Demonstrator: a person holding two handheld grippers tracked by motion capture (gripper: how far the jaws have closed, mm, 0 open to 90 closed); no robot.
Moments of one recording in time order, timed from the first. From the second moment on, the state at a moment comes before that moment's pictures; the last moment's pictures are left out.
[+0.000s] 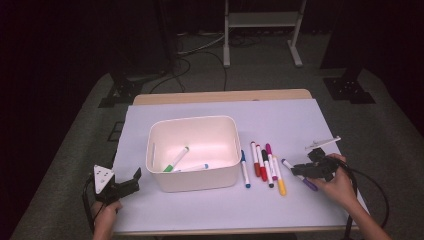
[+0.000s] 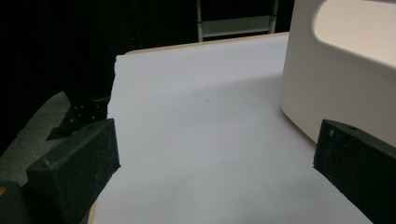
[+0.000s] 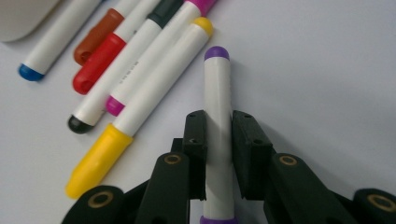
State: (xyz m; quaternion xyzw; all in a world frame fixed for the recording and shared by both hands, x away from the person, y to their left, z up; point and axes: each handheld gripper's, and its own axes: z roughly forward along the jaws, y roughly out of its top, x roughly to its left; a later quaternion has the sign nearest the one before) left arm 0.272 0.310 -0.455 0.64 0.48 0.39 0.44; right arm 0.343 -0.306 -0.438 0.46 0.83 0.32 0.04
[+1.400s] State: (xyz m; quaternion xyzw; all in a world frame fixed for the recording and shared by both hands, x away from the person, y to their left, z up) left arm 0.272 0.311 -0.455 0.64 0.48 0.39 0.44; right arm 0.334 -0.192 -0.278 0.28 0.87 0.41 -0.02
